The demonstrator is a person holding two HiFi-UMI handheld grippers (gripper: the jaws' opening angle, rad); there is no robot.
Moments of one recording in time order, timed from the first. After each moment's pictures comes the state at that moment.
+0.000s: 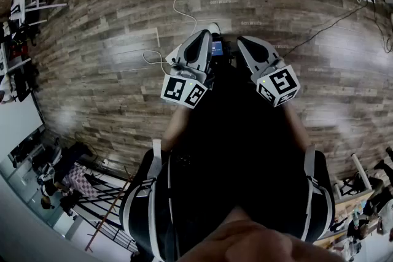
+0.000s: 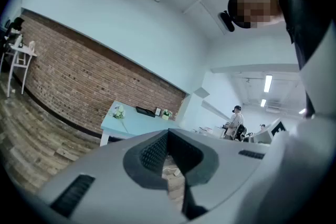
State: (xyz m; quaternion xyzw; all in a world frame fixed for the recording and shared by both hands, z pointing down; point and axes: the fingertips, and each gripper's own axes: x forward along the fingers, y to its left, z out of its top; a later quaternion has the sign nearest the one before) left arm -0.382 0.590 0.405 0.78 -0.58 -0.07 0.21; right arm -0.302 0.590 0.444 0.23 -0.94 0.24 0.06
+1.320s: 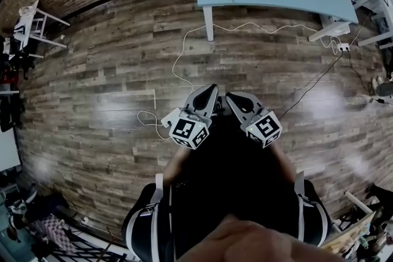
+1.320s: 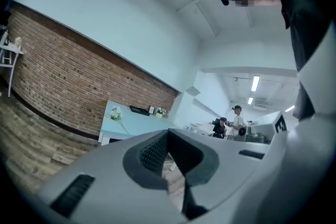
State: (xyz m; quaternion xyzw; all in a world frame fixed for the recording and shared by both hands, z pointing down) left arm -0.458 0.610 0.391 0.83 -0.51 -0.05 0.21; right arm -0.418 0.629 0.408 0.21 -0.96 0.16 0.08
